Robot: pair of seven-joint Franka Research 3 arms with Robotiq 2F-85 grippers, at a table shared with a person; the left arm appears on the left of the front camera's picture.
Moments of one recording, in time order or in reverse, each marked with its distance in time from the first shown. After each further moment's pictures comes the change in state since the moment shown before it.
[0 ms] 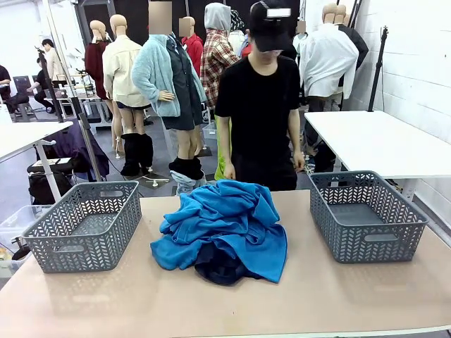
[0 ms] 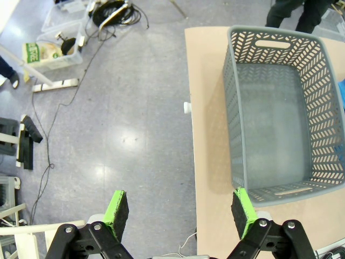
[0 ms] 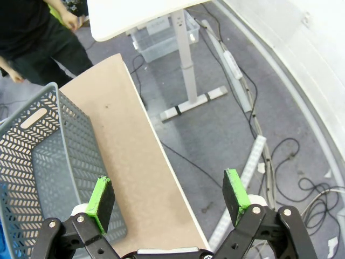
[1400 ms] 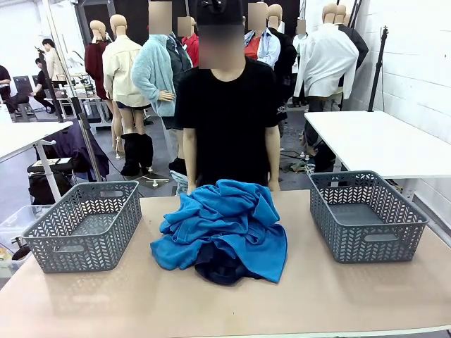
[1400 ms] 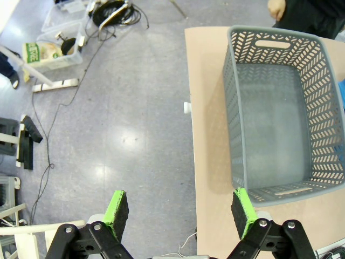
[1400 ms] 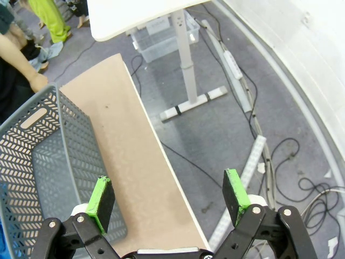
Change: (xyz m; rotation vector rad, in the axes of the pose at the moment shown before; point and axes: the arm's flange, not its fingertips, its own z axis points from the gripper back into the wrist) left arm 0.000 0.000 0.000 0.000 0.000 0.000; right arm 0.000 0.000 0.000 0.000 0.000 0.000
